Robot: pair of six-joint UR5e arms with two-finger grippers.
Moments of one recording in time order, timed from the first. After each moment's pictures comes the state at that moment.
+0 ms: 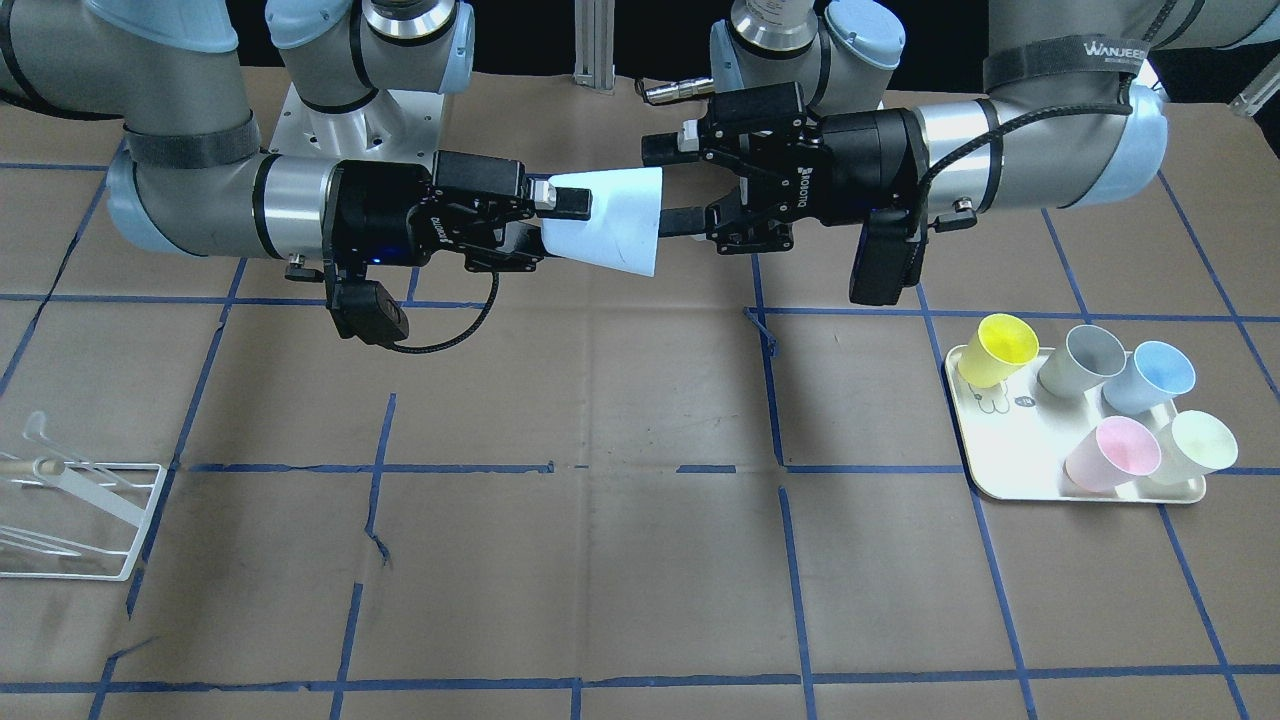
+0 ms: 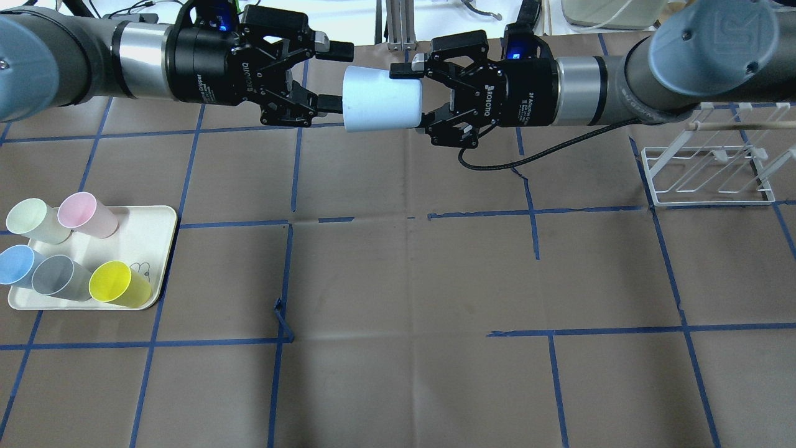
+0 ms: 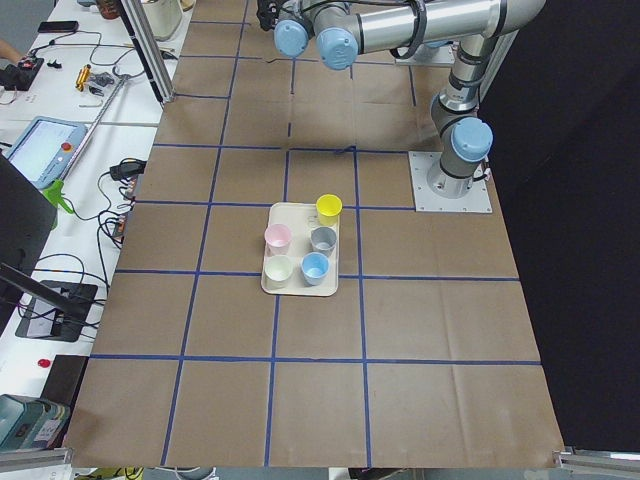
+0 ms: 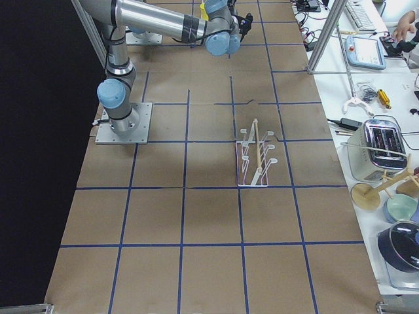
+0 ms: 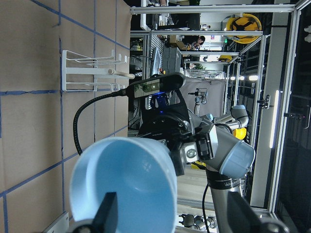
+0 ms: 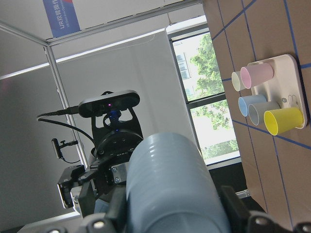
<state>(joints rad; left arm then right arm) -1.44 -1.65 -1.61 -2.13 0.25 0.65 1.51 -1.40 1.64 -0.70 -0.03 -0.86</state>
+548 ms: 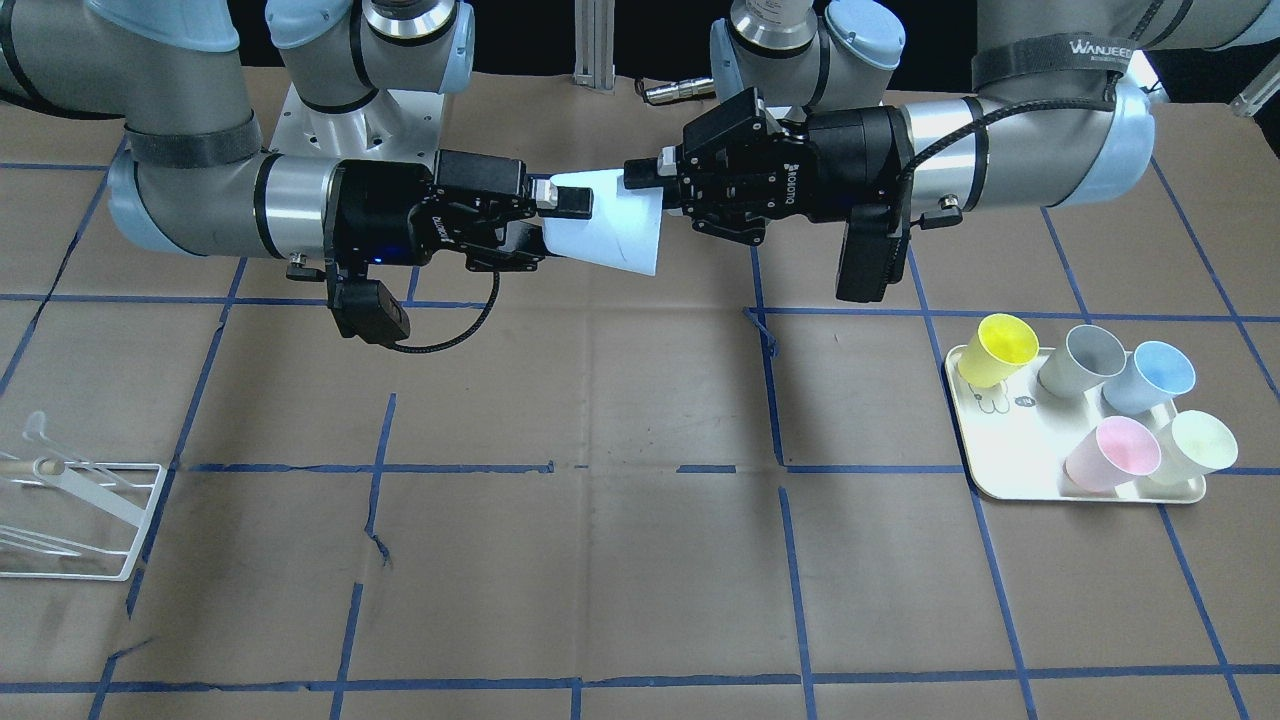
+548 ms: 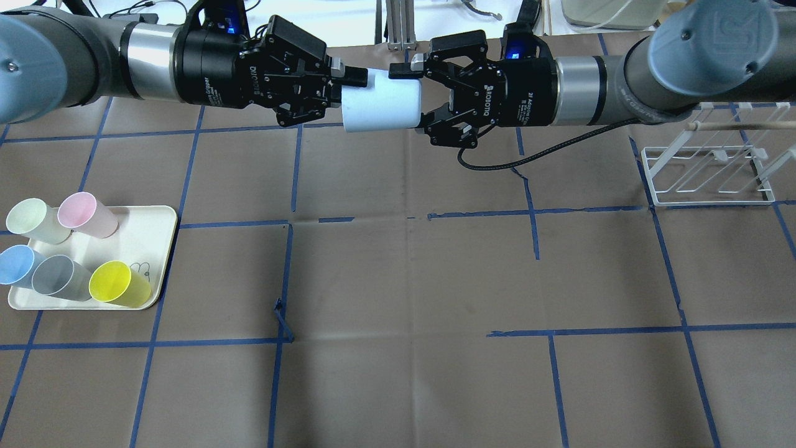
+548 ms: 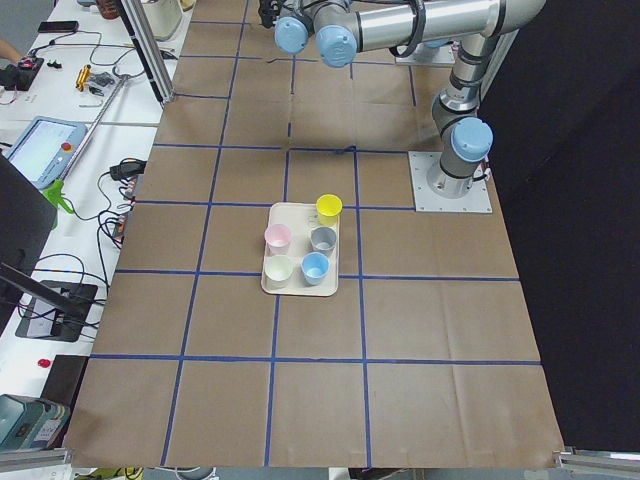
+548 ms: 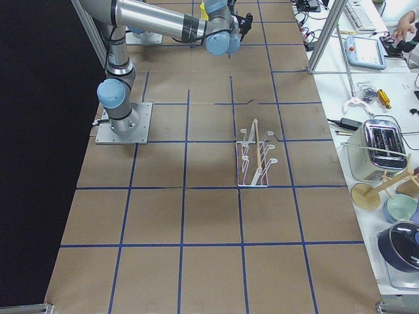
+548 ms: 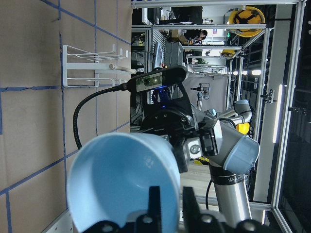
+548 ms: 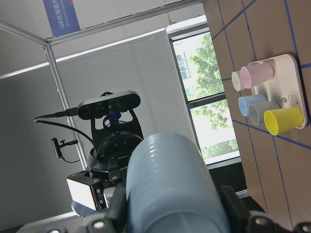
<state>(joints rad) -1.45 -1.65 -1.61 -2.12 0.26 0.65 1.52 -1.40 1.64 -0.71 -0.03 -0.86</state>
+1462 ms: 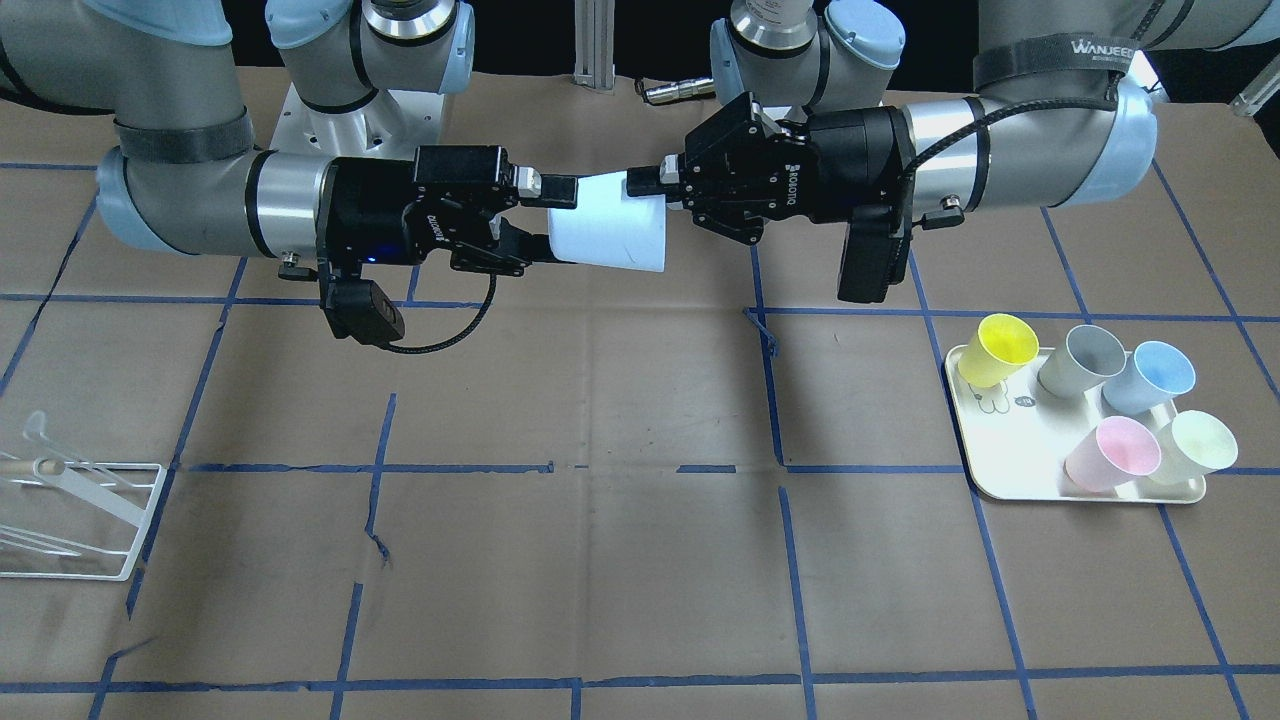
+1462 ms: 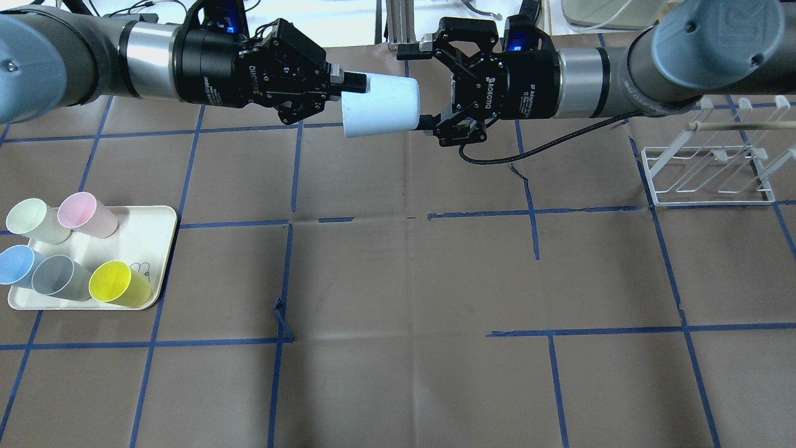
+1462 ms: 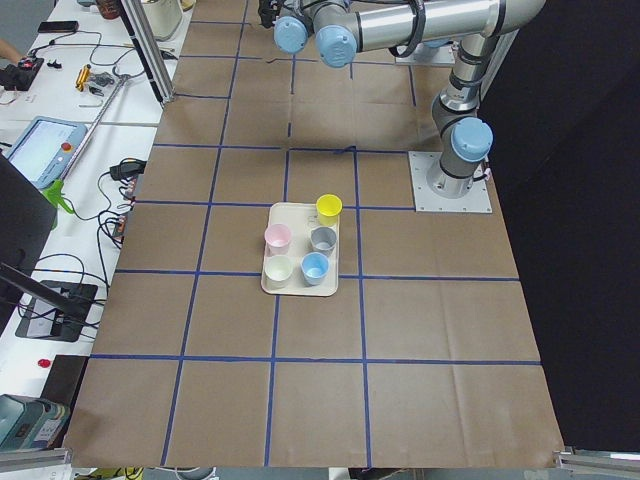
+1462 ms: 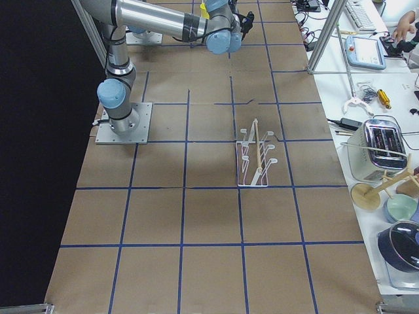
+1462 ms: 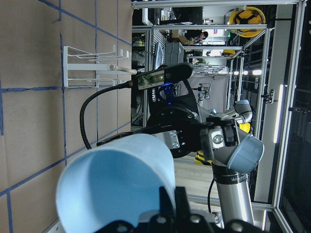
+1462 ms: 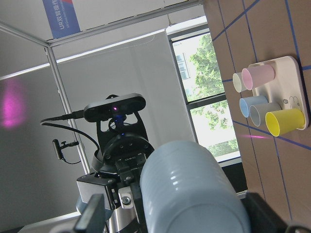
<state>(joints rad) -1.44 -1.65 -1.61 -2.12 0.26 0.65 1.51 -1.40 1.62 -0.71 -0.03 -0.82</state>
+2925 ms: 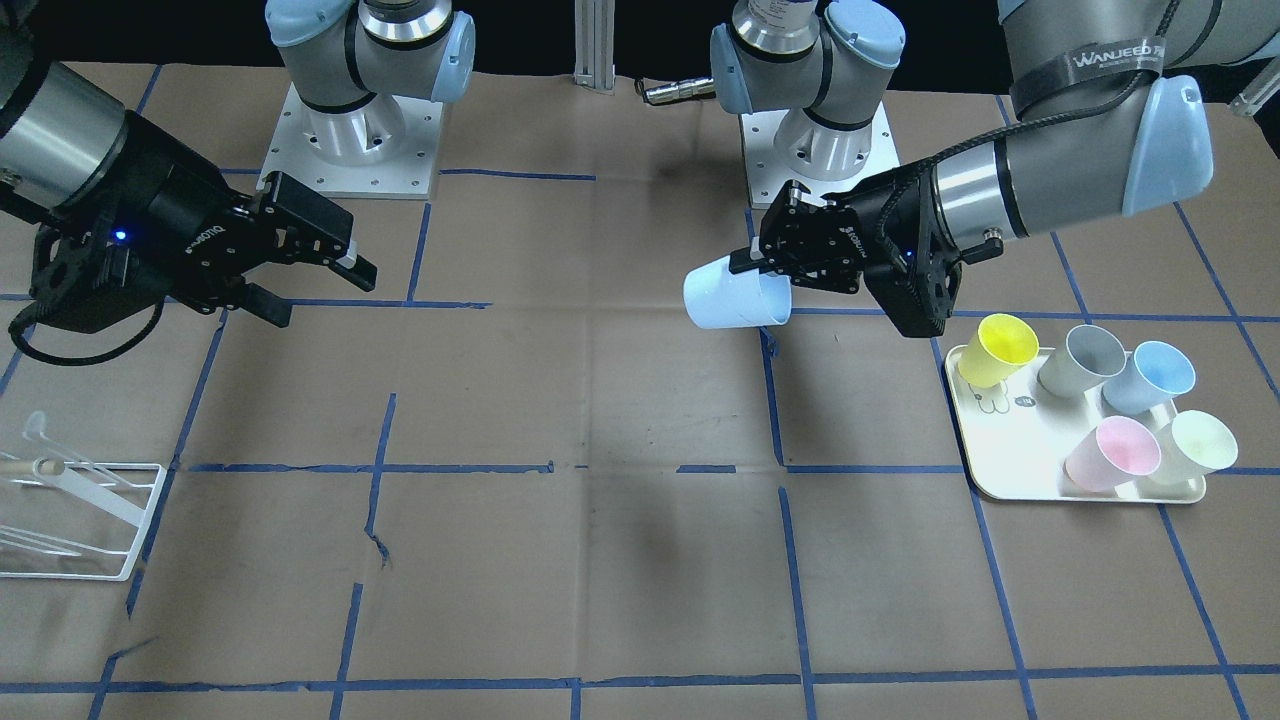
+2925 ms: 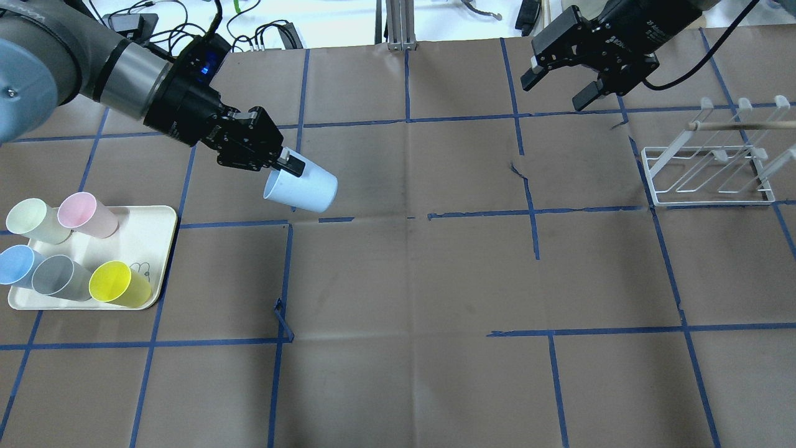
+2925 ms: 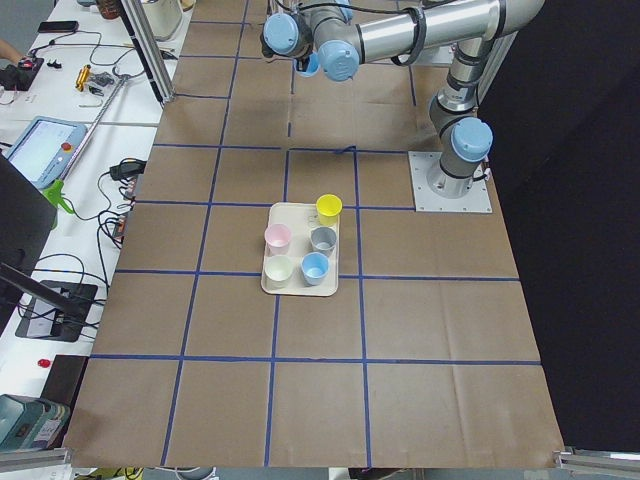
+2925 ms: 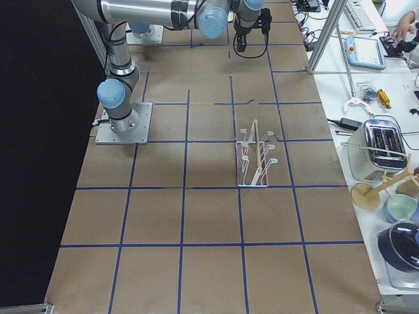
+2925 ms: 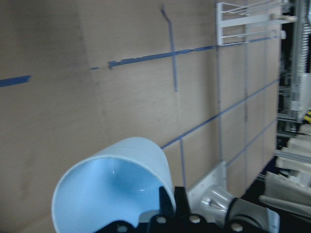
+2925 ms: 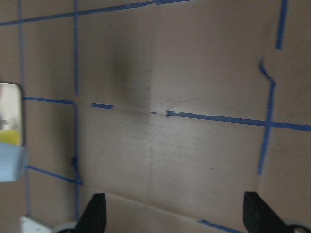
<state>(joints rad) -1.39 -1.66 -1.64 -1.77 0.93 0.45 1.46 -1.45 1.44 -1.51 -1.21 -0.19</state>
